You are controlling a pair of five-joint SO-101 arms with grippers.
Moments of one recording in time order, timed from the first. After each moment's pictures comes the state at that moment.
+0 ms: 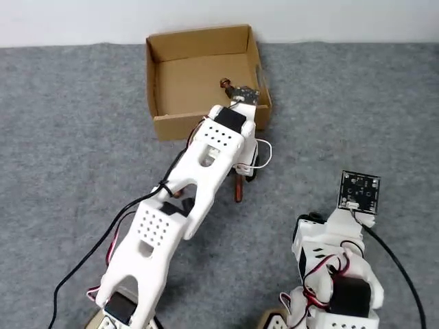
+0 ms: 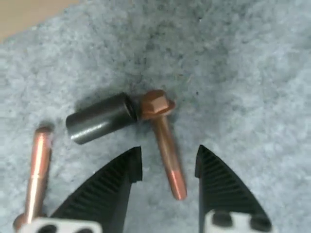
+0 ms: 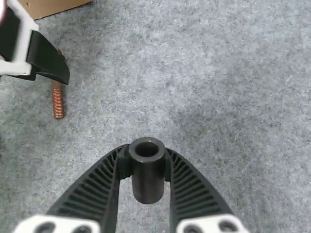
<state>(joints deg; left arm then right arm) 27.2 55.9 -50.5 95.1 25.3 3.4 -89.8 67.2 80.3 -6.5</state>
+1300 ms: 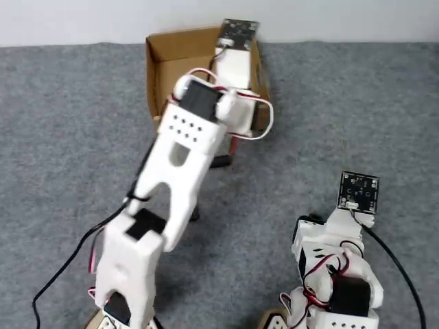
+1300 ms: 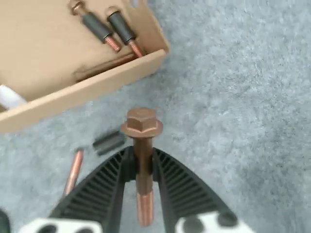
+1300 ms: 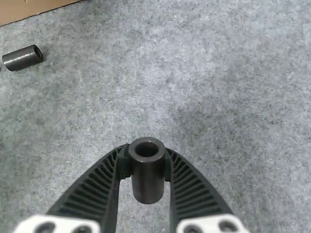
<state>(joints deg) 26.7 27.9 -53.0 99.6 25.4 3.4 -89.8 68.0 80.3 -6.5</state>
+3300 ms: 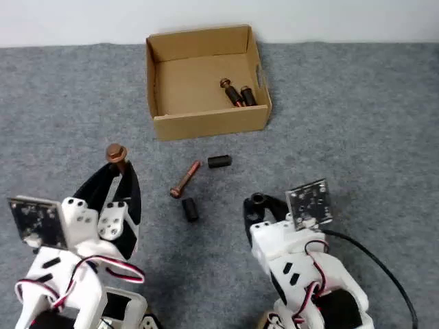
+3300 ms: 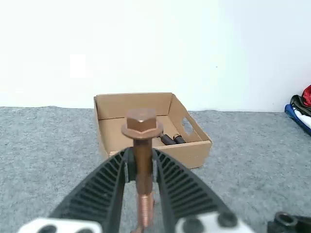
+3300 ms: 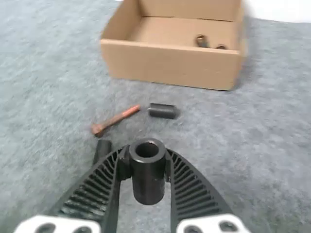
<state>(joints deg) 8.6 -90.9 48.7 66.9 17.7 -27.7 -98.7 68.9 66.5 -6.3</state>
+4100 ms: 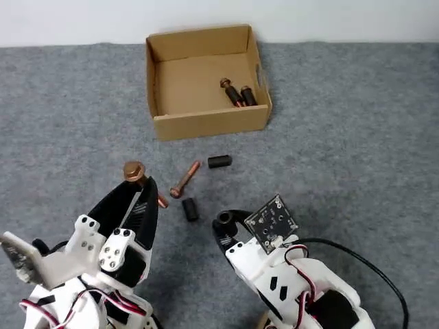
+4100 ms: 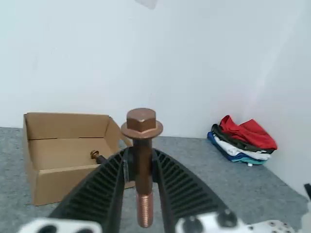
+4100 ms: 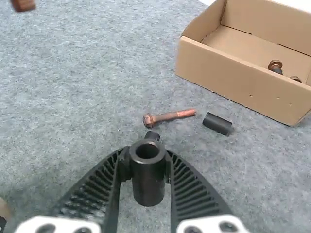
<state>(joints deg) 21.4 -103.6 54.6 63.1 28.3 -42.1 -98.7 68.9 66.2 1.0</state>
